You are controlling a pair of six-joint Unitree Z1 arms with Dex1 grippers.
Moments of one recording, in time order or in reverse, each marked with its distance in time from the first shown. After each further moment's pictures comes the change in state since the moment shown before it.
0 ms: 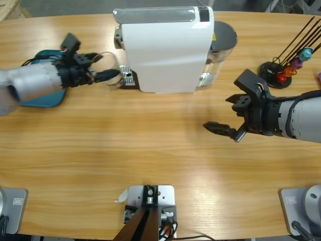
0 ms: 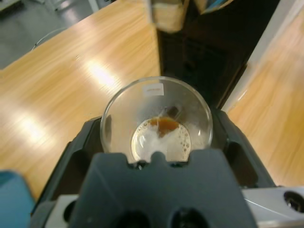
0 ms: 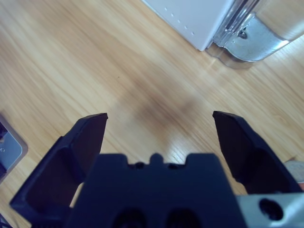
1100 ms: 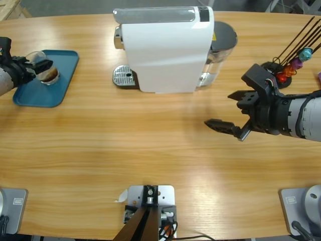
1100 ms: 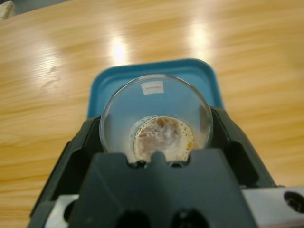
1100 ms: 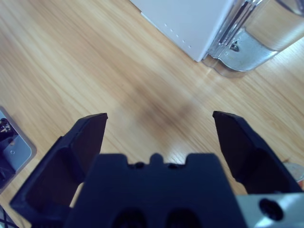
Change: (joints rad) arm 0 0.311 -0.043 0.139 -0.013 0.383 -0.166; arm 1 0.000 -0.048 0.000 0.000 0.000 0.000
